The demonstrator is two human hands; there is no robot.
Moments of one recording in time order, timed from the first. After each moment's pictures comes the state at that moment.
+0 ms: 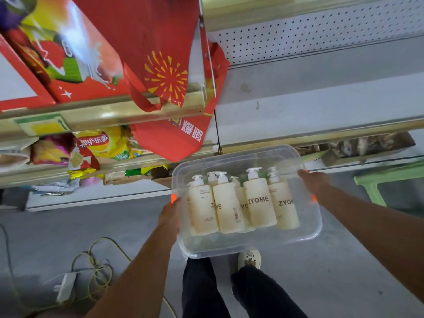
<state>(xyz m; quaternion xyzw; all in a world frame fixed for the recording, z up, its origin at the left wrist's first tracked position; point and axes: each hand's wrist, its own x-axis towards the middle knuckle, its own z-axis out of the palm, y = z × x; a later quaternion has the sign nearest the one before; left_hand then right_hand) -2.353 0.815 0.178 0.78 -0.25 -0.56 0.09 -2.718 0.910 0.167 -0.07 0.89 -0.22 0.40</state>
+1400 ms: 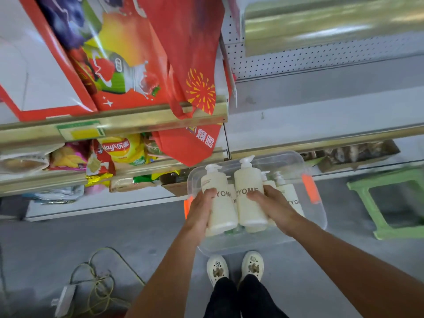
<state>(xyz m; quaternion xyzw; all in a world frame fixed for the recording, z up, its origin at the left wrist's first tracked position) -2.371 0.832 0.253 0.62 -0.30 -0.72 0.14 -2.548 0.909 0.269 -0.18 0.73 -0.34 0.56</state>
